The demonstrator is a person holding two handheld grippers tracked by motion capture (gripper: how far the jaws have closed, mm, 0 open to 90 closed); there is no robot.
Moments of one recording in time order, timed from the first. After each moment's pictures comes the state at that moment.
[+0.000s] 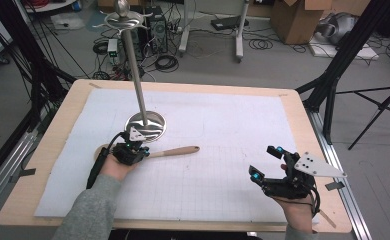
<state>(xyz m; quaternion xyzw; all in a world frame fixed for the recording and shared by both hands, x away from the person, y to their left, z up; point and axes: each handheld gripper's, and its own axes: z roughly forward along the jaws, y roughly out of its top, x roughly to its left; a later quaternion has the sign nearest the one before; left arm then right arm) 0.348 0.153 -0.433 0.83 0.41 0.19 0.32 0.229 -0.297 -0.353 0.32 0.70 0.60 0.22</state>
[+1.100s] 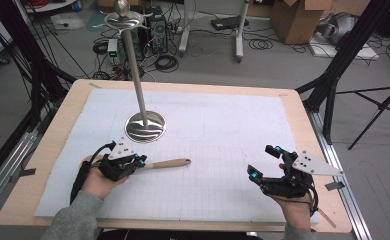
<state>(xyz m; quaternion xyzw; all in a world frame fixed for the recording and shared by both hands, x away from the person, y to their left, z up) 0.294 0.166 -0.406 0.84 0.30 0.18 0.42 0.232 -0.293 -0.354 0.32 0.70 0.60 0.21</state>
